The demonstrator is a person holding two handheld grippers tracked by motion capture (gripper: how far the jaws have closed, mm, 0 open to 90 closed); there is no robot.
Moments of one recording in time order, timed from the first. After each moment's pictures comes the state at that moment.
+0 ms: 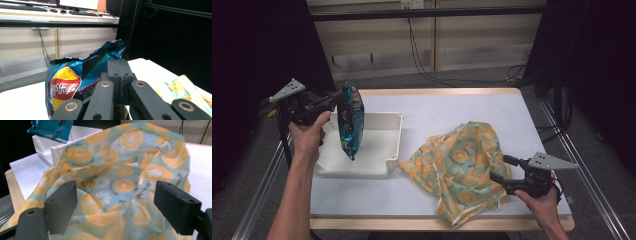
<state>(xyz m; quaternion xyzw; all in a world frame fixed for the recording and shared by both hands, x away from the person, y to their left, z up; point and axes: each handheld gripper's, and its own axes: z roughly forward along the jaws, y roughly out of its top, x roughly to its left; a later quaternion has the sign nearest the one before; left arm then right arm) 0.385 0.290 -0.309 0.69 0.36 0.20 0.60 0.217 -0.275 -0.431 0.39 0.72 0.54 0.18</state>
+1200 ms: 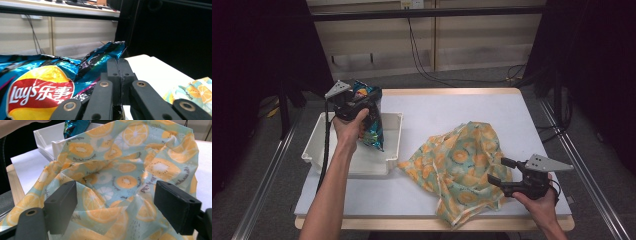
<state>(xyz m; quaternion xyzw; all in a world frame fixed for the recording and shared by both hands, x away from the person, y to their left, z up) 0.445 0.212 -0.369 0.69 0.38 0.17 0.59 0.218 -0.273 -0.439 0.39 0.73 0.53 0.17</state>
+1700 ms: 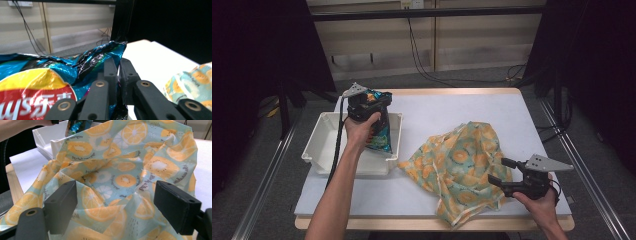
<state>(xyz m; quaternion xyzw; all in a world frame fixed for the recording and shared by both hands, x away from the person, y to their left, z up) 0.453 0.186 -0.386 0.73 0.37 0.16 0.55 0.218 -0.274 -0.440 0.39 0.73 0.53 0.17</state>
